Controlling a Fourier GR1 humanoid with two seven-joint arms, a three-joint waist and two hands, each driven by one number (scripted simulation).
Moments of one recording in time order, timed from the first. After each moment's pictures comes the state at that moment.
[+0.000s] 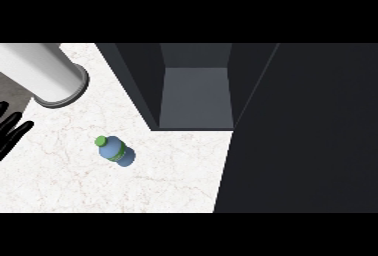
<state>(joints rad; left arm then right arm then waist) 0.10 0.39 0.31 -2.03 0.82 -0.50 0.33 0.16 -0.04 0.41 -2.46 0.08 -0.03 0.34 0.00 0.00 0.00</state>
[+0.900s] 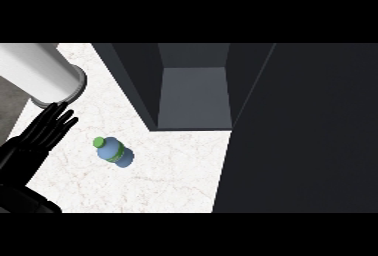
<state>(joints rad) -0.01 0.26 0.25 -1.66 0.42 -0.60 0.13 0.13 -0.06 0.55 -2.46 0.13 -0.13 0.38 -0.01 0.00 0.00</state>
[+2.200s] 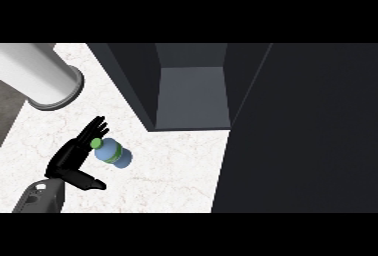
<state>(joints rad) -0.30 0.28 0.21 -0.68 -0.05 -0.58 -0.54 0.08 -0.13 0.60 -2.47 0.14 -0.23 0.41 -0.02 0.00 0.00</state>
